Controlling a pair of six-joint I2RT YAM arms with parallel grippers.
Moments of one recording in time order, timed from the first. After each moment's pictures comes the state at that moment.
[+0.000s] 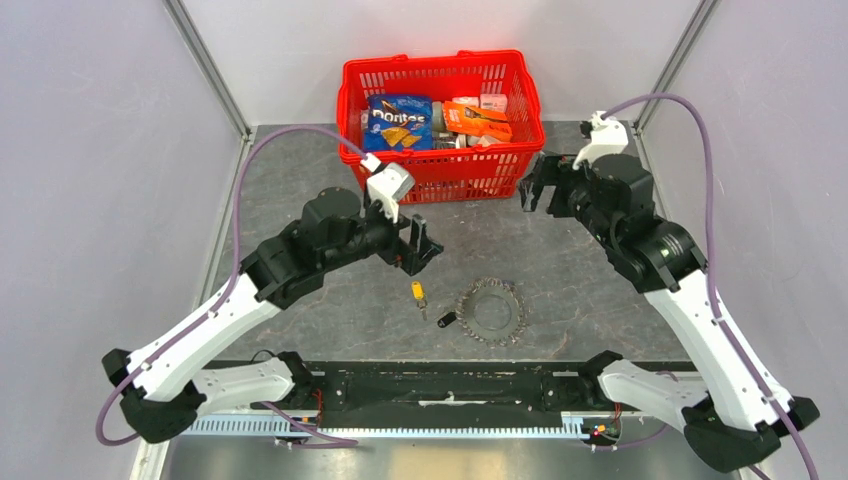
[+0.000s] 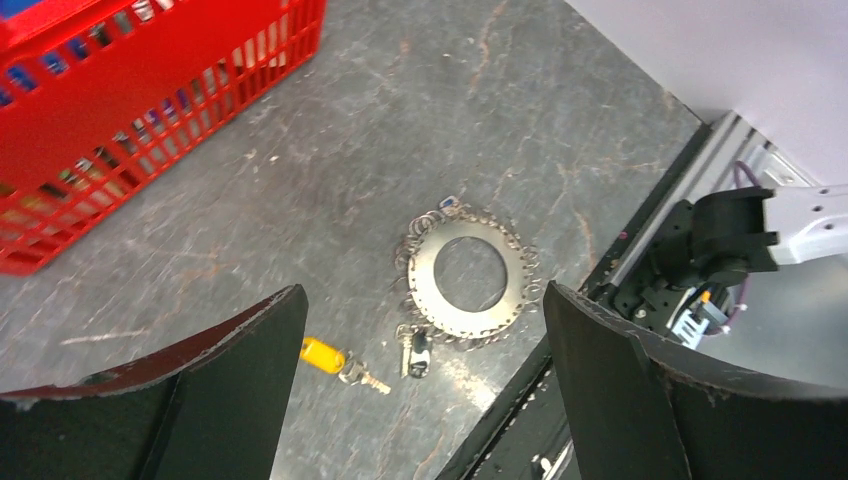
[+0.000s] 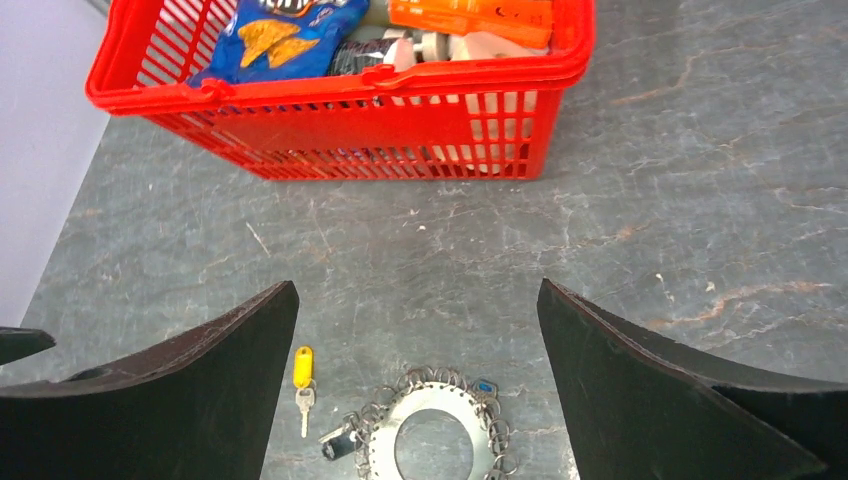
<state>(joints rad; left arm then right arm) -0.88 1.01 1.20 -0.52 0.02 -0.21 0.51 0.99 1.34 -0.67 0.23 0.33</state>
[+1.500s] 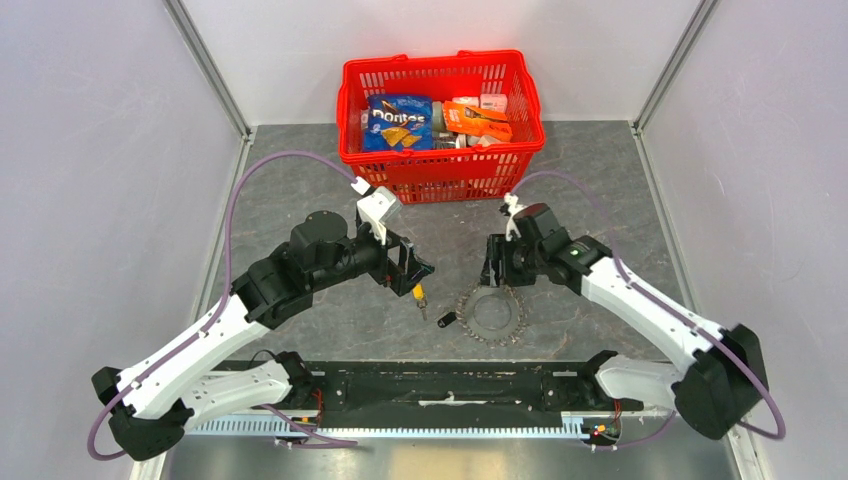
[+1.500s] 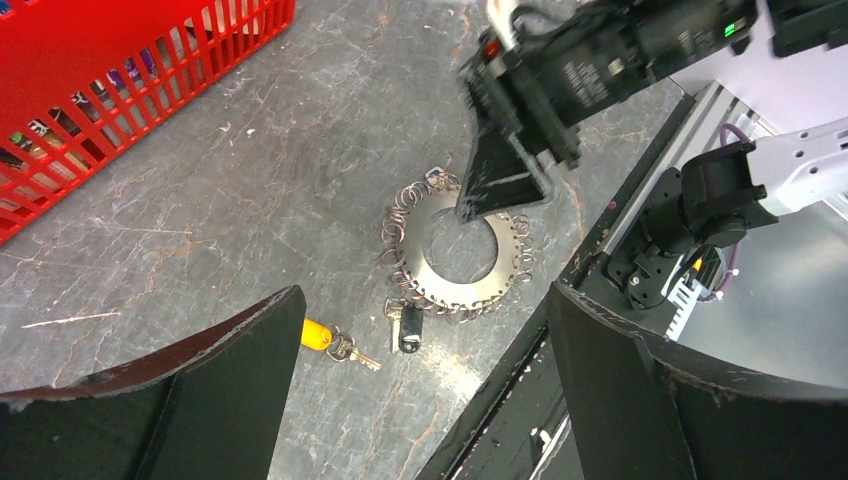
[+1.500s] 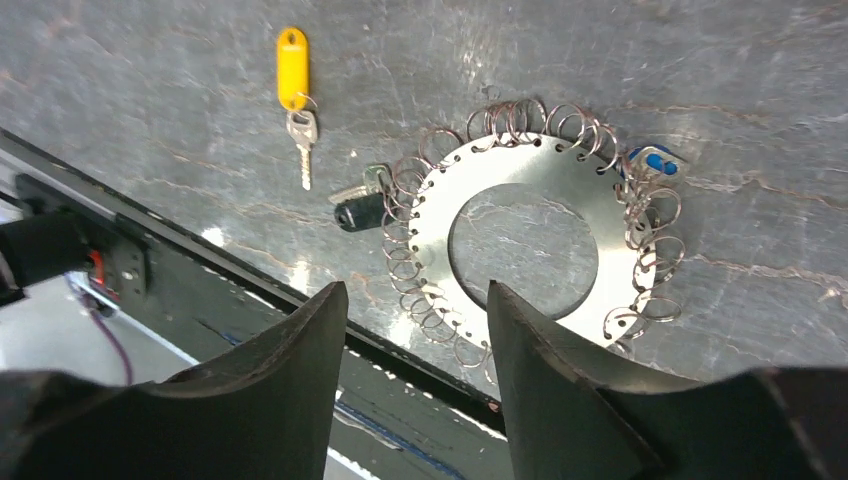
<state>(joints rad) -0.88 0.90 1.04 -0.47 0.09 -0.22 0.58 1.15 0.87 -0.61 -0.20 0.50</state>
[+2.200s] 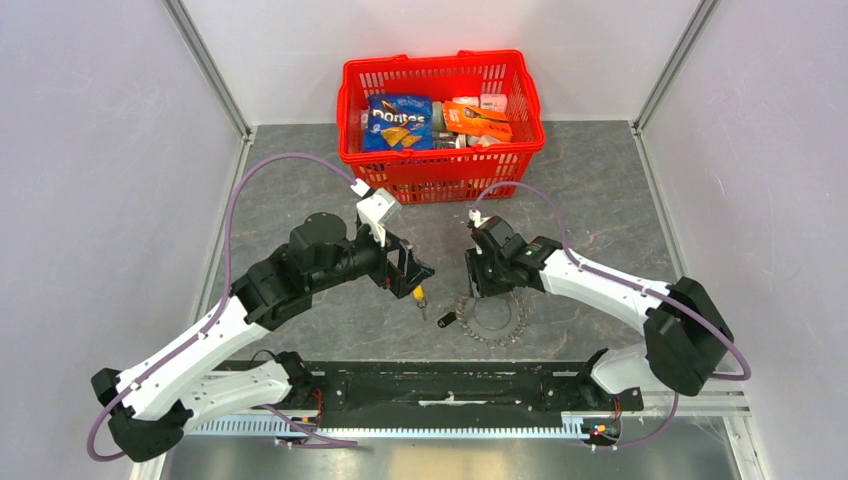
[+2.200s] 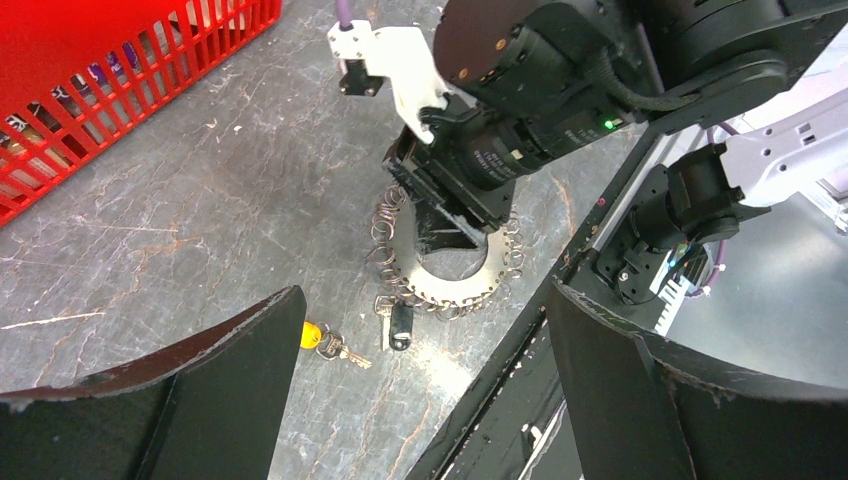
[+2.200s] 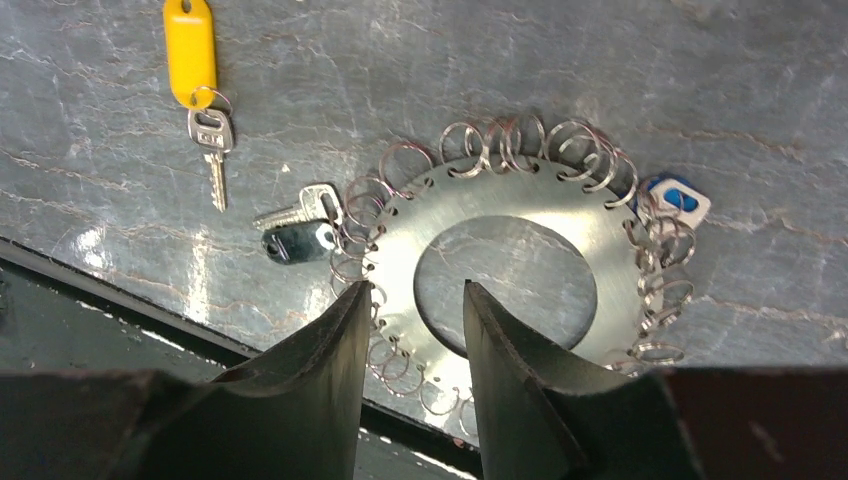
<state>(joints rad) -0.88 0.89 1.03 -0.46 0.11 -0.23 0.76 1.39 0.89 -0.55 -0.01 0.48</state>
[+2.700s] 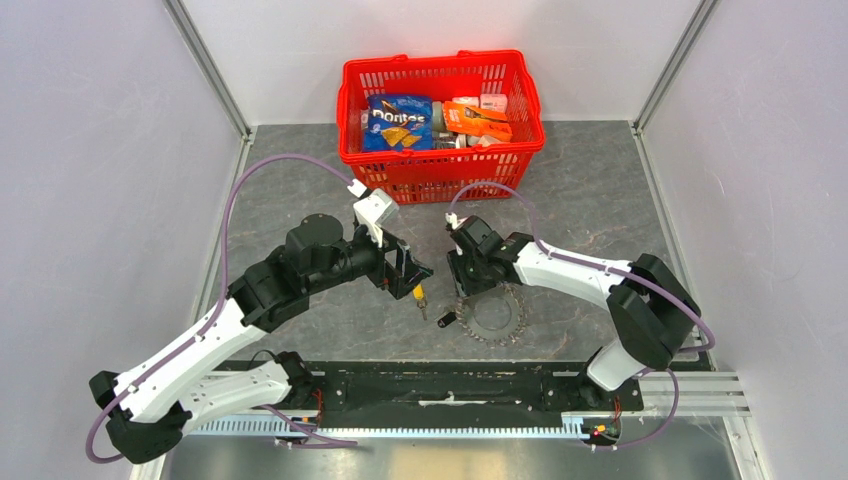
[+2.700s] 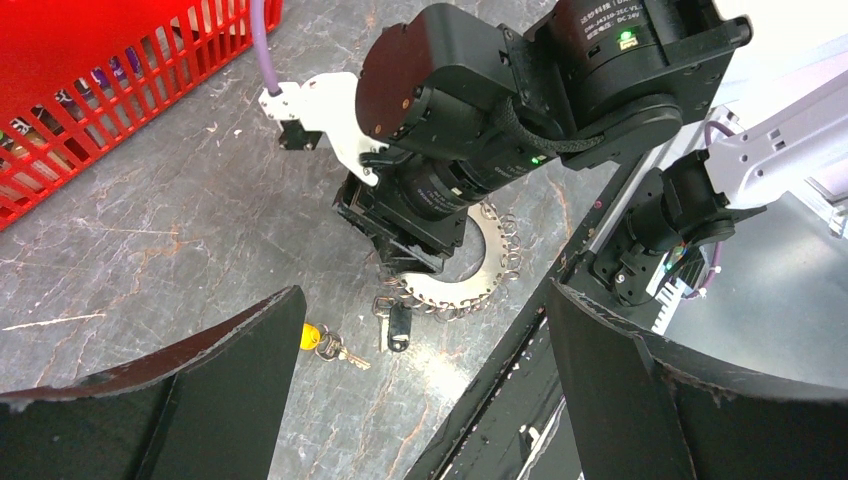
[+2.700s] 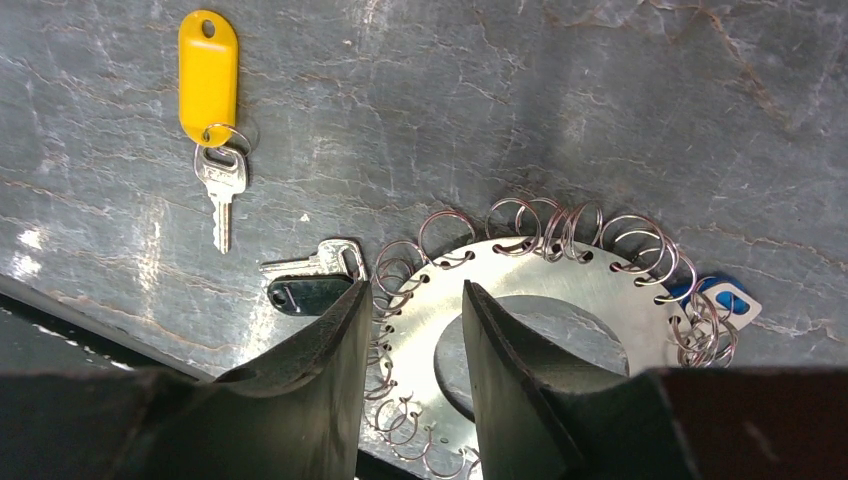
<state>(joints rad) -0.88 0.88 1.02 -0.46 0.11 -0.23 0.81 1.58 0.98 -0.49 0.00 0.40</state>
